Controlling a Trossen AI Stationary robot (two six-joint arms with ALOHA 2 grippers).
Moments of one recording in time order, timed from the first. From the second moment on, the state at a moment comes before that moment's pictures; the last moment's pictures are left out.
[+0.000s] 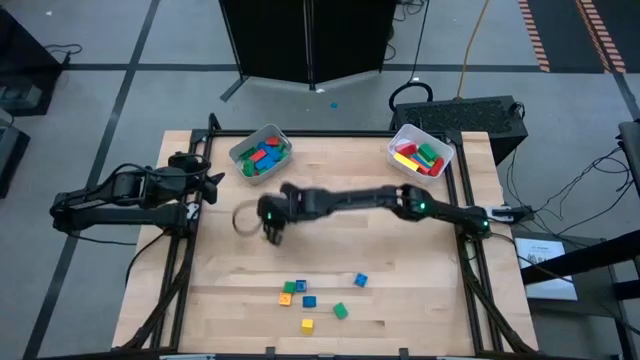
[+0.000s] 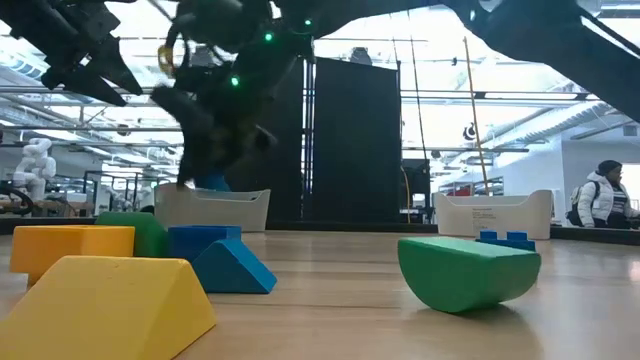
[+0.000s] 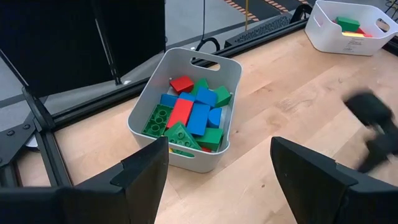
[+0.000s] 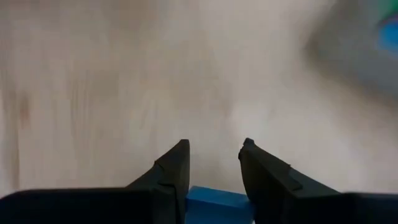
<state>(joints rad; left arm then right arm) 0.12 0.38 0.66 -0.94 -0.58 -0.56 0.01 2.53 2.34 -0.74 0.18 0.27</state>
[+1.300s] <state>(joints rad) 0.12 0.38 0.65 -0.94 -0.60 -0.56 -0.12 2.40 2.34 -0.91 -0.47 0.21</state>
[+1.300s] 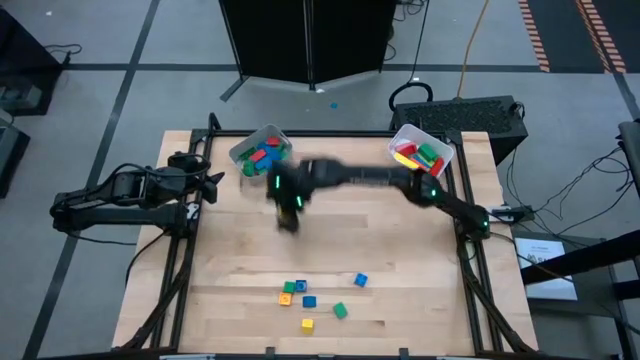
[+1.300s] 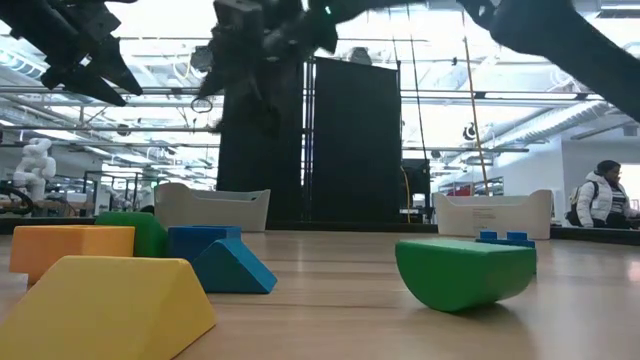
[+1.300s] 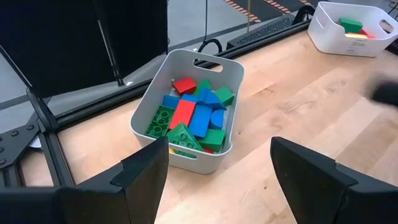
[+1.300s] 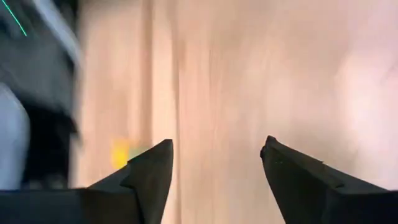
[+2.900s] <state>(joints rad) 0.12 0.38 0.65 -0.94 -0.58 -0.56 0.33 2.43 2.00 -0.72 0.04 0.56</state>
